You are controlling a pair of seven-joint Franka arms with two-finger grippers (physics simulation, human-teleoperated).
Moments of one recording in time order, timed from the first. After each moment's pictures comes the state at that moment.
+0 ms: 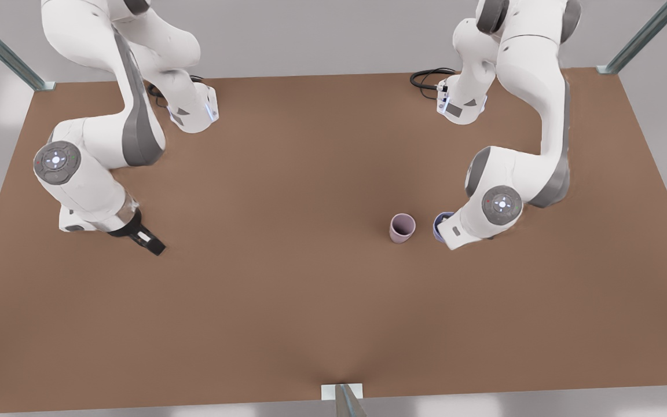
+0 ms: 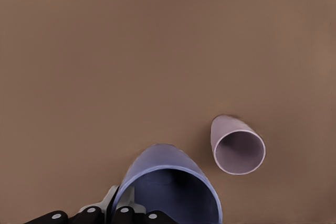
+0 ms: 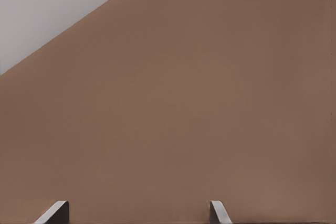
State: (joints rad) left arm -0.43 0.47 0.06 -1.45 0.03 1.70 0.02; right arm 0.10 0.14 0.00 -1.64 -0.04 1.85 0.76
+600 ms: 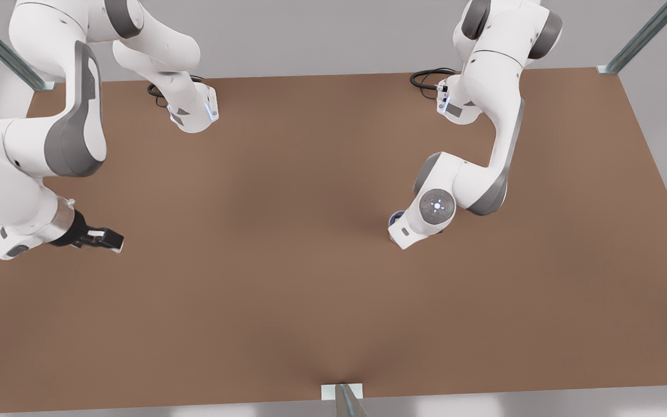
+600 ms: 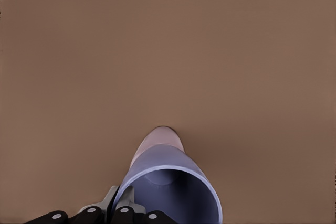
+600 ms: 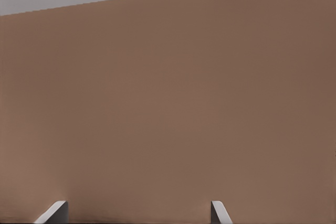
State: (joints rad) left arm -0.48 0.49 0.00 -1.53 -0.01 1.79 -0.27; right arm -0.06 0.30 0.09 -1.30 -0.04 1.61 0.14
